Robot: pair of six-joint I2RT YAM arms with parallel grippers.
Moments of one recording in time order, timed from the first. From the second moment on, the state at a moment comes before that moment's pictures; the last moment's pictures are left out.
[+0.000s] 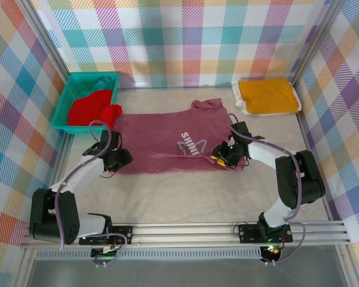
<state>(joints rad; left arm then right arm) -0.15 1.29 0.74 -0.55 0.01 -0.65 0.31 1.62 0.87 -0.41 -0.45 0.83</state>
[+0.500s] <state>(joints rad) -0.16 1.29 0.73 -0.55 0.01 -0.65 0.33 1.70 0.88 -0.33 -0.45 0.86</state>
